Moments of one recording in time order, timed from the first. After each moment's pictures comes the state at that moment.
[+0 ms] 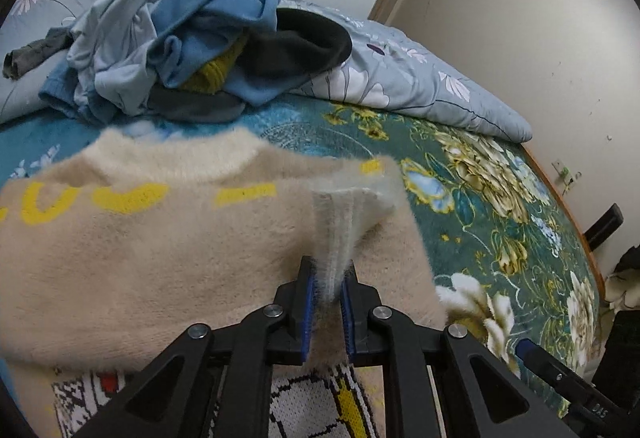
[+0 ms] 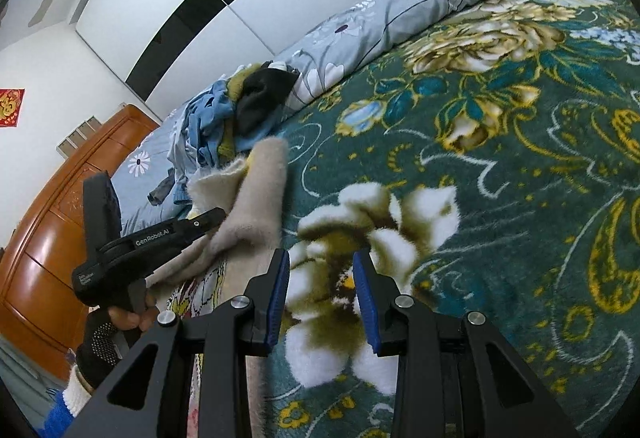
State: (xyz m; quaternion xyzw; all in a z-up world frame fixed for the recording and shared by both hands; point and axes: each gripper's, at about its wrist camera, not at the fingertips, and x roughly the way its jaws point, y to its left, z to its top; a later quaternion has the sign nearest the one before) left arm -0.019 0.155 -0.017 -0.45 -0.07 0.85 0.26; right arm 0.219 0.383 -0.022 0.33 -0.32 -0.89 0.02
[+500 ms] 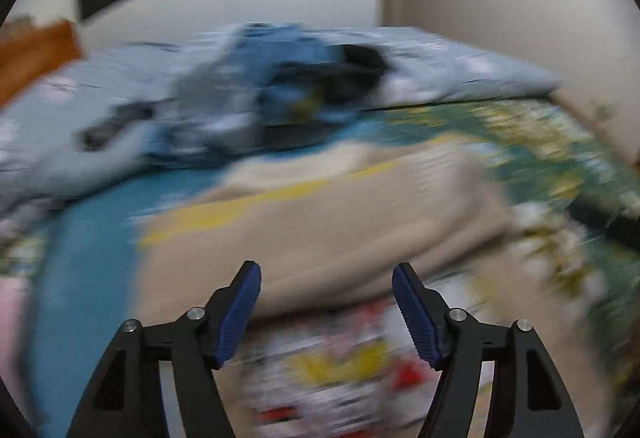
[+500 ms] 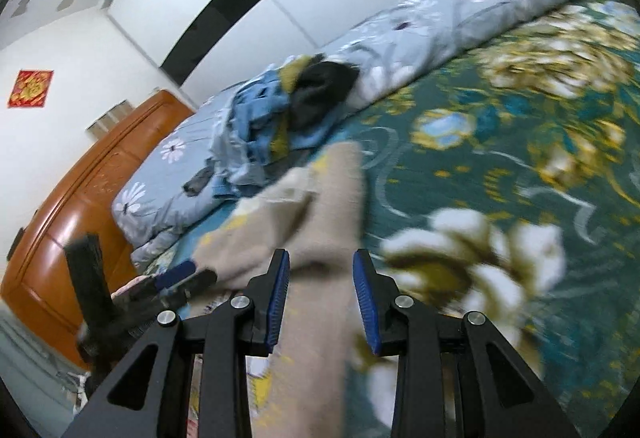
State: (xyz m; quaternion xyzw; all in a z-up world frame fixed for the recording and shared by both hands) left arm 0.037 0.049 0.000 -0.37 0.11 0.91 0.14; right arm 0.166 0.336 0.006 0.32 -0.30 -0.89 0.10
